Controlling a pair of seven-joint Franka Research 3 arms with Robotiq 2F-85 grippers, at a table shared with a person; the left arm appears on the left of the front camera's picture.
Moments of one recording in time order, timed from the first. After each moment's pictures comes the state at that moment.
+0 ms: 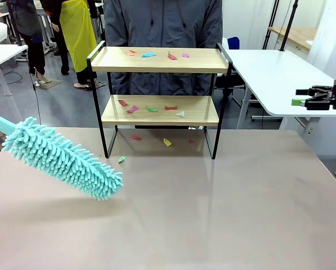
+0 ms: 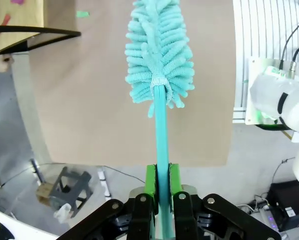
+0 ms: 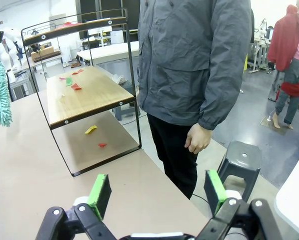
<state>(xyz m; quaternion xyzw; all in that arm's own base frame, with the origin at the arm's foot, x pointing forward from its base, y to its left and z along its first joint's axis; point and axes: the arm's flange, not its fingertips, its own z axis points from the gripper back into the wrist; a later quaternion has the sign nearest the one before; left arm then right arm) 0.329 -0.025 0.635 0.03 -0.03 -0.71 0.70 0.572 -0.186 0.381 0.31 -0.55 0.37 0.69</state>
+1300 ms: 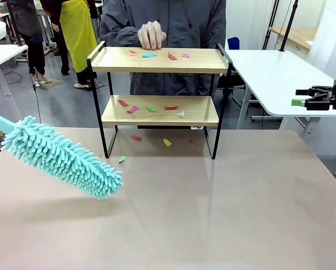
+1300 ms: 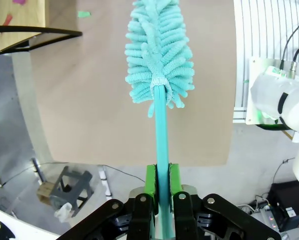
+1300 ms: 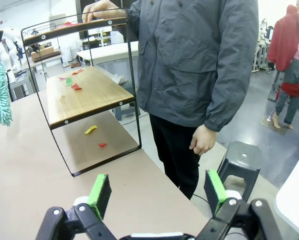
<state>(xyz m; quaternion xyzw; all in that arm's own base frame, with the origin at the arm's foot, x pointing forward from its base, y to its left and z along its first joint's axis) 0.327 -0.025 0.637 0.03 -0.03 -0.71 0.70 0.572 -0.186 0.381 0.31 -0.55 0.37 0.69</state>
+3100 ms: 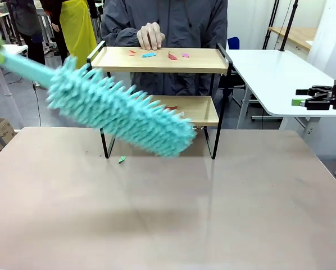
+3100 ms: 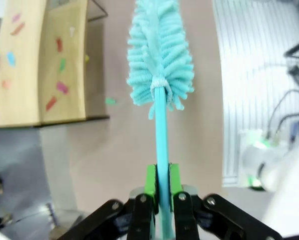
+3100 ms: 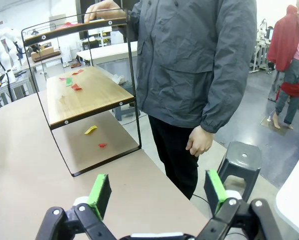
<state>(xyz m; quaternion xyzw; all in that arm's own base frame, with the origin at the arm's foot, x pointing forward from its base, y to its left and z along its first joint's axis) 0.279 -0.119 0.753 -0.05 -0.17 -0.71 0.68 0.572 -0.186 0.381 0.31 -0.55 0.37 0.69</state>
